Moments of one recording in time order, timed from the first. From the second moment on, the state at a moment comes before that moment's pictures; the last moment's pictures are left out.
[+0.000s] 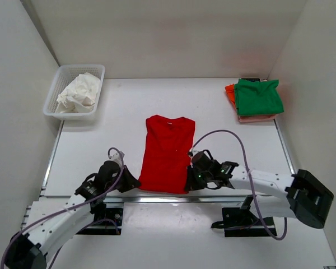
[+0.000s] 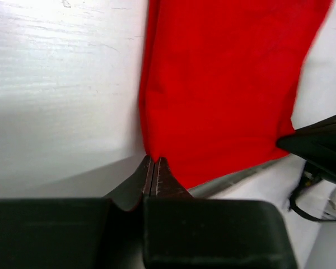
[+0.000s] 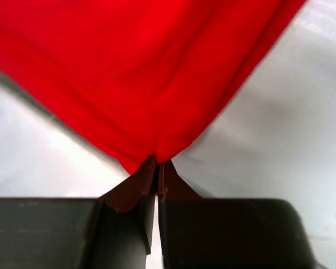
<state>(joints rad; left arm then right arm) -0.59 0.61 0.16 -0.31 0.15 -0.87 0.95 1.25 0.53 -0.25 -0.14 0.77</state>
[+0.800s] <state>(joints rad) -0.34 1.06 0.60 0.24 0.16 -0.61 0.31 1.44 0.95 -0.14 -0.60 0.44</state>
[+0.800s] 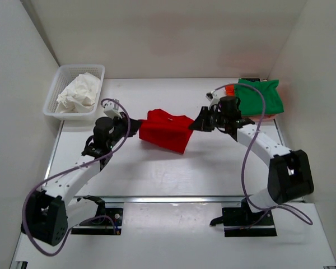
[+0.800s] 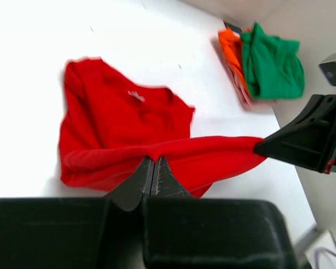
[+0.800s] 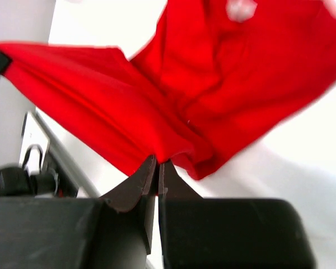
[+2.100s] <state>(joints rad) -0.15 1.96 1.17 0.54 0.41 -0.85 0.19 1.90 1.32 -0.16 -0.29 0.46</state>
